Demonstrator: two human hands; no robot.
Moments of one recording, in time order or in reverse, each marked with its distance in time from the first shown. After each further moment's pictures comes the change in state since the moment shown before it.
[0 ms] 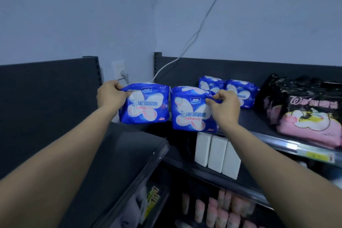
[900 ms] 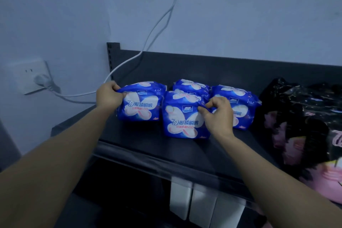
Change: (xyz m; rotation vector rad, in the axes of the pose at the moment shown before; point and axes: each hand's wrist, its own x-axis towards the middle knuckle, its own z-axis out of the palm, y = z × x) left_hand 0.178 -0.009 0.291 0.023 -0.182 0.044; right_hand 0.188 0.160 0.084 -0.118 0.016 0.010
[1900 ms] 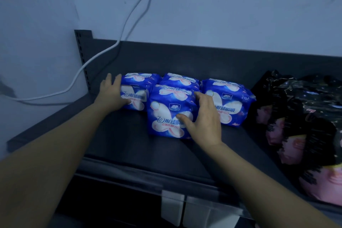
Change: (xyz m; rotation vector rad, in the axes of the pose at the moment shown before) left_hand 0.039 -0.007 0.068 0.478 -0.356 0.308; right_hand -0.006 0.016 0.024 -0.220 -0.074 -0.181
